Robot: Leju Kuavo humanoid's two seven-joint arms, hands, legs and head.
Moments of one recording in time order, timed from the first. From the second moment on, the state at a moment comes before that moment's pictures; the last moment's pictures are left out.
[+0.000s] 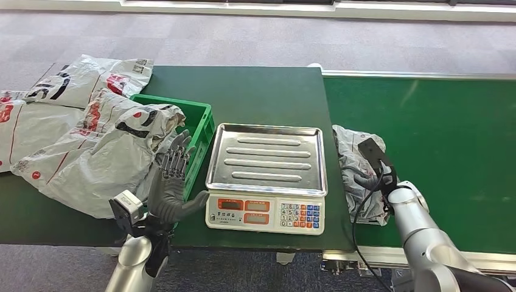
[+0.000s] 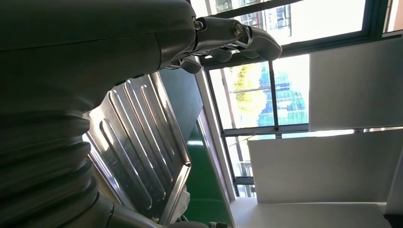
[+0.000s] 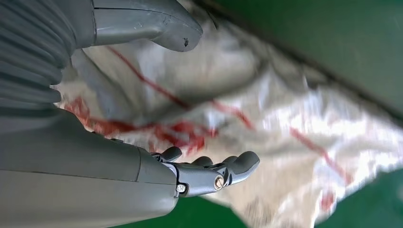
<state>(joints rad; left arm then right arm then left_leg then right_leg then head) -0.11 -0.16 -0.31 -1.41 -0.01 -0.13 -0.63 -0.74 -0.05 0.03 -0.37 0.77 0.00 -0.07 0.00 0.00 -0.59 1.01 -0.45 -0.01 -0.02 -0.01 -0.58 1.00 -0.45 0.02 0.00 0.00</state>
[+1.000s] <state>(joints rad) -0.09 -0.18 -0.31 -1.40 -0.03 -0.09 -0.60 -0.78 -0.07 0.26 -0.34 1.09 0.11 0.42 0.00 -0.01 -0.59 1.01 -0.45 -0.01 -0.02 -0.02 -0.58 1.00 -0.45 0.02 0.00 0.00</state>
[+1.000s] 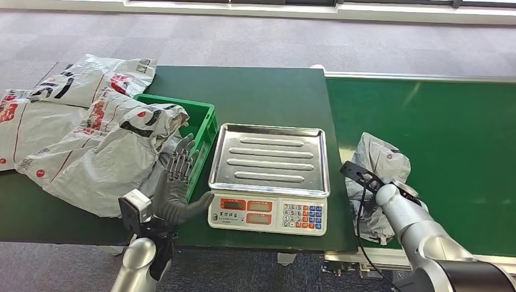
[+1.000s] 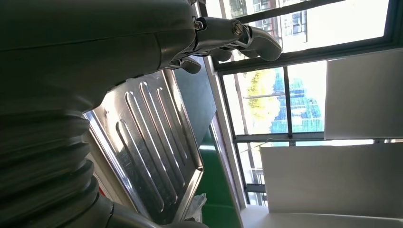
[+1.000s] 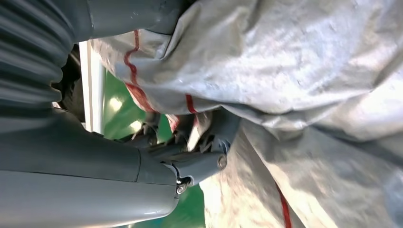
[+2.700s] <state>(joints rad) -0.16 -0.16 -0.26 -1.45 -0.06 -0.07 -0.65 -0.82 0.17 0.24 -0.85 0.21 0.25 -0.22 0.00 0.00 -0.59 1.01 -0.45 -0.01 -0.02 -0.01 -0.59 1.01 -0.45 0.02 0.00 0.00</state>
